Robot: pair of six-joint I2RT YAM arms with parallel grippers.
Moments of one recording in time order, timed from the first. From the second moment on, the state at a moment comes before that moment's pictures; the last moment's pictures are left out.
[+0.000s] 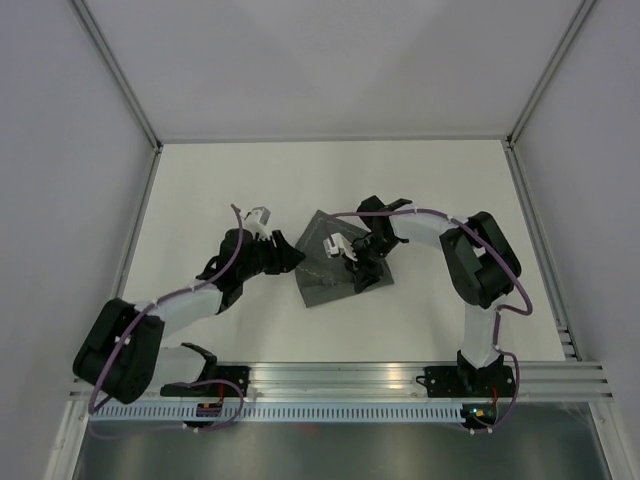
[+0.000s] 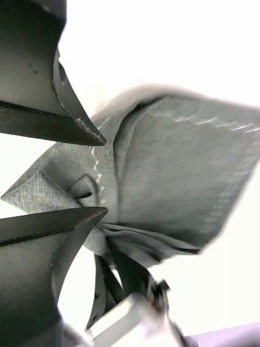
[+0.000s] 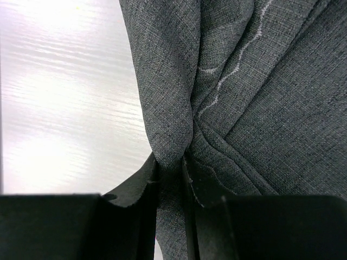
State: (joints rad) left arm -0.44 1.36 0.50 0.34 0.32 -0.56; right arm 0.55 1.92 1.21 -0.80 -0.71 -1.09
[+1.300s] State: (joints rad) left arm -1.11 1.66 0.69 0.39 -0.12 0.23; right arm 0.44 2.29 1.56 -1.33 -0.85 -1.03
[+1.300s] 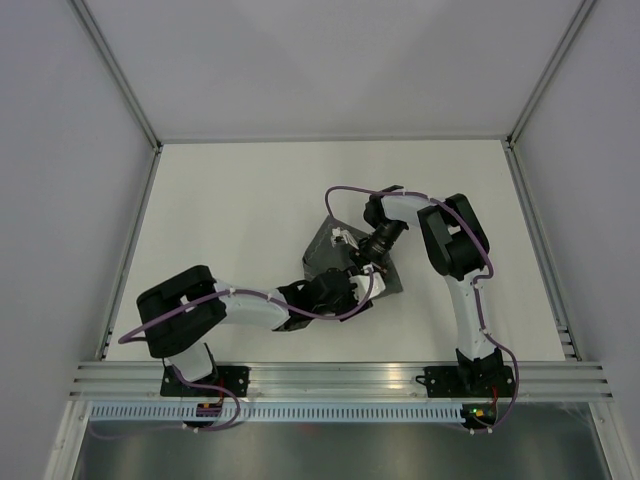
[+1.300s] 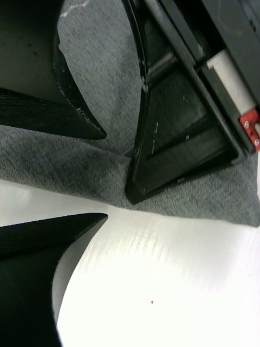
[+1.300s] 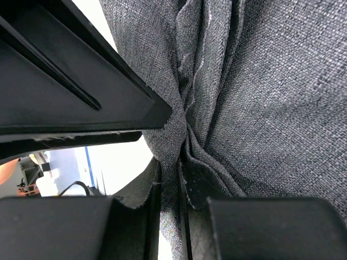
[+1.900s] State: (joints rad) left arm -1.13 1.75 0.72 0.43 -0.13 0.21; right arm 0.44 2.30 1.56 -1.36 -0.84 -1.01
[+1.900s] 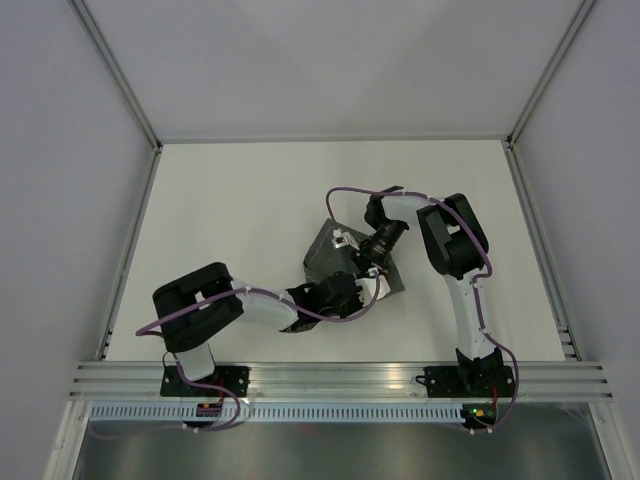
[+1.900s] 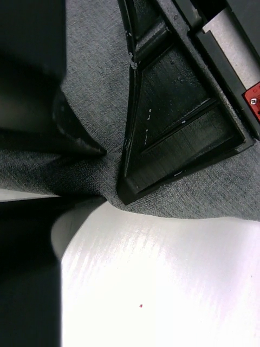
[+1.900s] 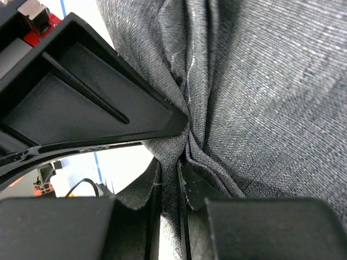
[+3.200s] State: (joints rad) left arm -0.83 1.84 0.74 0.54 0.51 -0.08; right arm 0.03 1.66 1.36 -0.82 -0.85 -0.76
